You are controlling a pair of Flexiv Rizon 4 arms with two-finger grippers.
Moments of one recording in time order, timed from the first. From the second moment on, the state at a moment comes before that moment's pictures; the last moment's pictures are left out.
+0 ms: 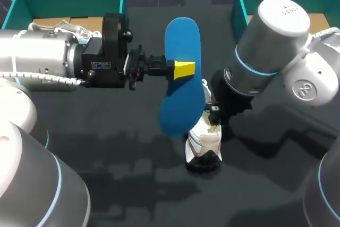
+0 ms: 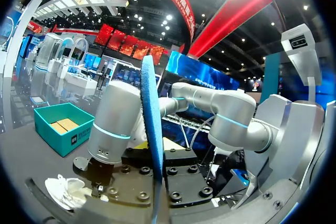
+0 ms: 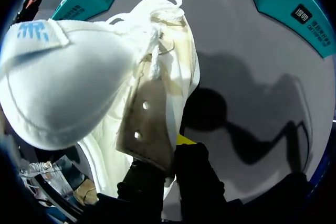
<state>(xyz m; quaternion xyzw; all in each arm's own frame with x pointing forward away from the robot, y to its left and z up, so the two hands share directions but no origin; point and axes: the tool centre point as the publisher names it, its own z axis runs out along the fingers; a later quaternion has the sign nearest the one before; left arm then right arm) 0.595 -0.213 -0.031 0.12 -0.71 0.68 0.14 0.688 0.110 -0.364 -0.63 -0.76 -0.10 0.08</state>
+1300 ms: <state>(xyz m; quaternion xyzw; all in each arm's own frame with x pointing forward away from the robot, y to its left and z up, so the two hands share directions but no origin) 0.595 -0.213 -0.031 0.12 -0.71 0.68 0.14 0.687 0.127 -0.345 -0.69 -0.70 -0.12 0.15</state>
